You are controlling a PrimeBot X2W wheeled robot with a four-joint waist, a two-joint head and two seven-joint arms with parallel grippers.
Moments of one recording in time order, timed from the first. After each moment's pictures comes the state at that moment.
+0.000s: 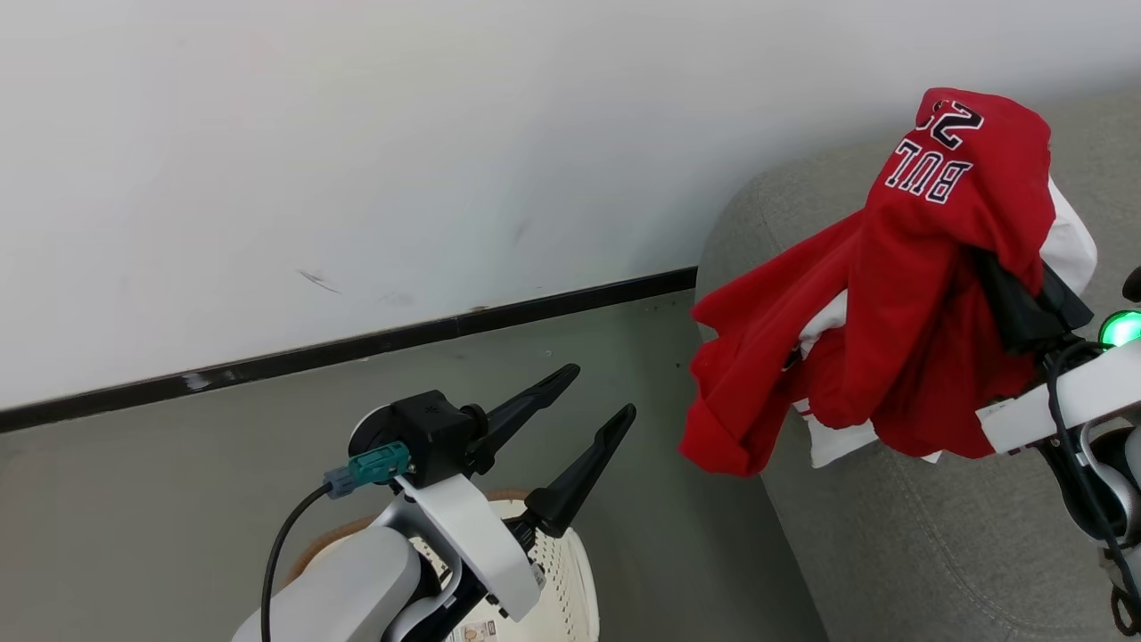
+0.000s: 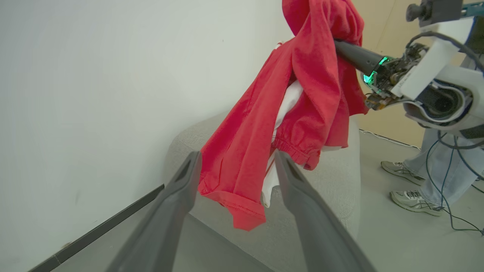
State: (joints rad) left arm -0.50 0.23 -0.82 0.12 -0.75 -0.11 -0.15; right arm -0.37 -0.42 0.24 0.09 0.48 0.13 -0.25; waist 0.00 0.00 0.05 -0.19
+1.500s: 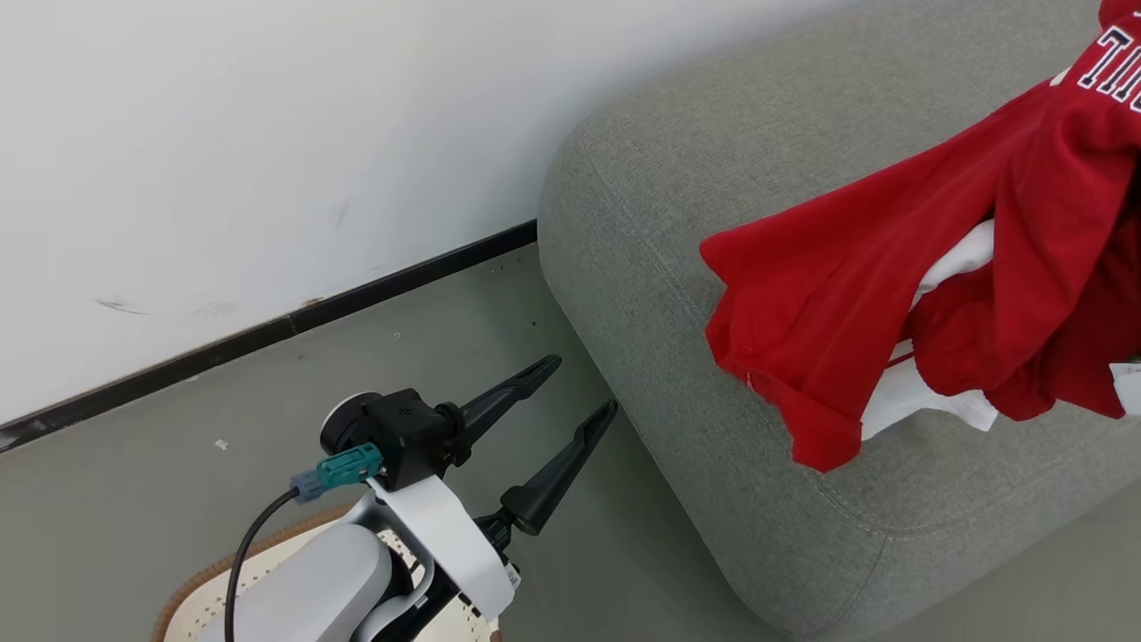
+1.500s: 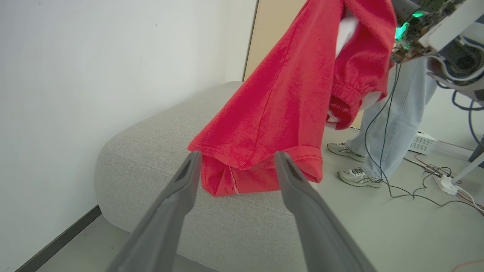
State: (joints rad) left arm -0.50 0.30 -0.82 0.05 -0.74 -0.11 -0.15; right arm -0.30 -0.47 -0.01 -0.14 0.40 0.13 -0.26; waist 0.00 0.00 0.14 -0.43
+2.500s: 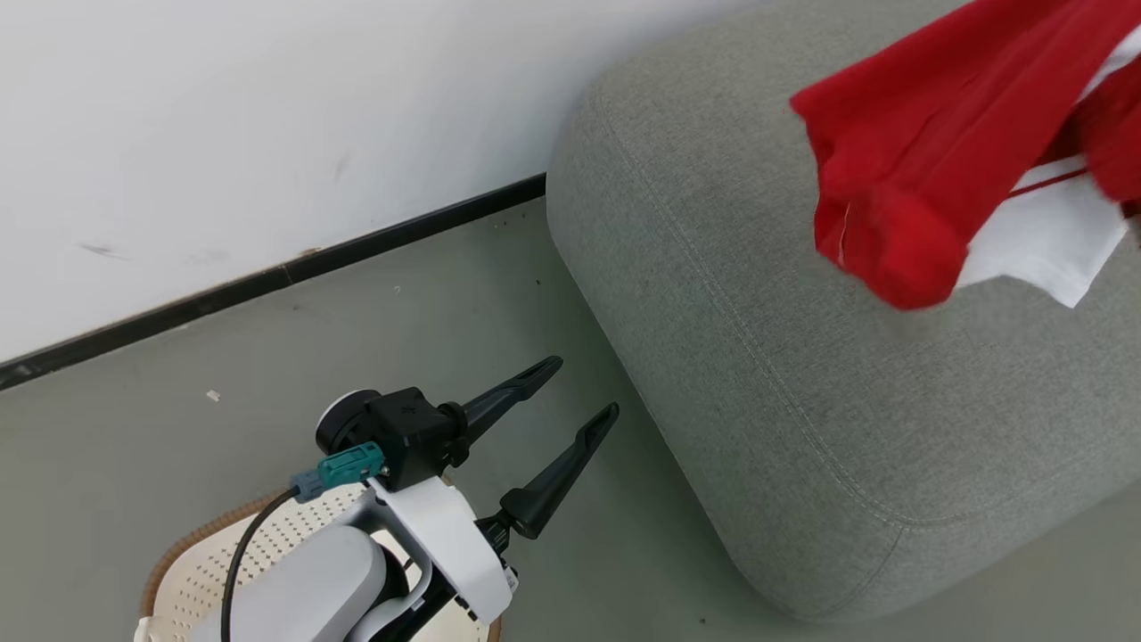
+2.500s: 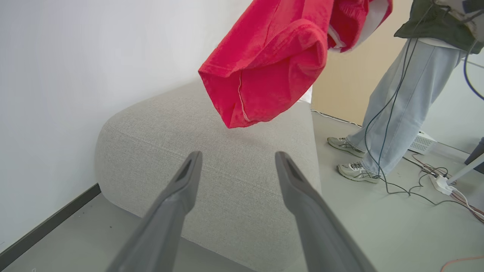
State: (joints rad) left arm -0.50 0.32 -0.82 -0.01 -0.73 -0.09 -0.10; right arm -0.66 -0.62 -0.01 0.07 0.58 0.13 -0.18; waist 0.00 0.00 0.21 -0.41
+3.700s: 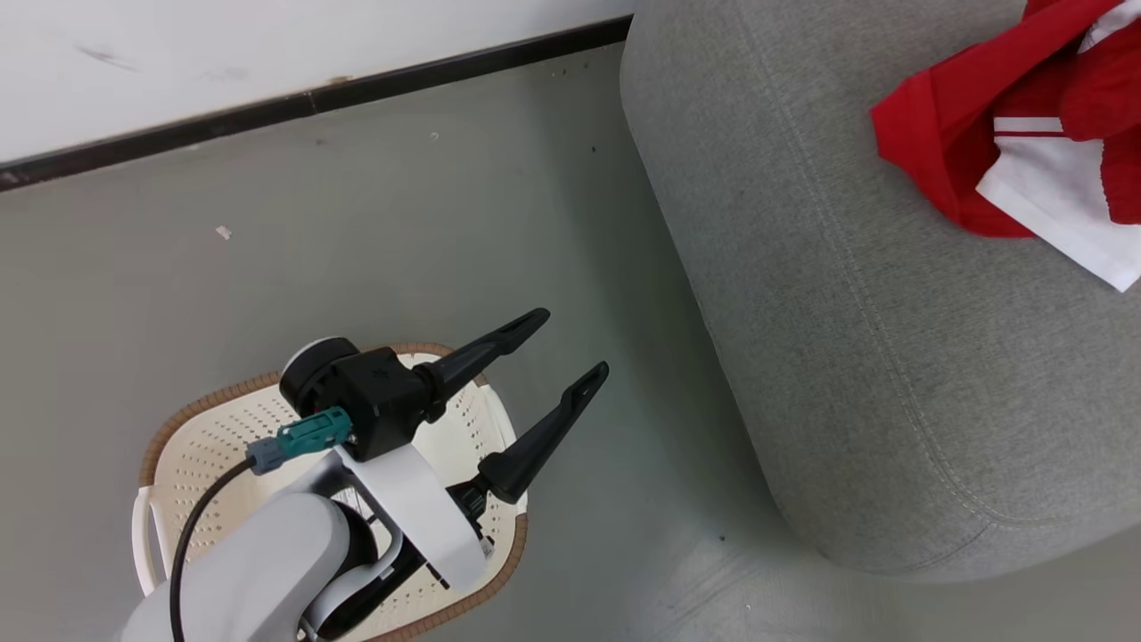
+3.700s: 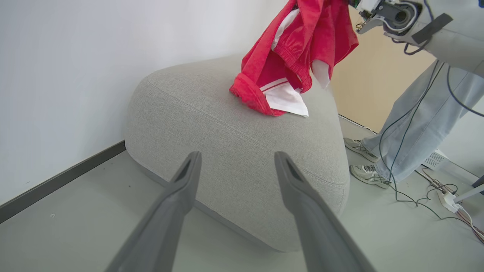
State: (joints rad) left arm -0.55 0.40 -0.79 -0.14 -0.73 -0.08 -0.04; right arm -0.81 -0.53 -0.07 0.48 0.44 0.13 -0.14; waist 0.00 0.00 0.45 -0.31
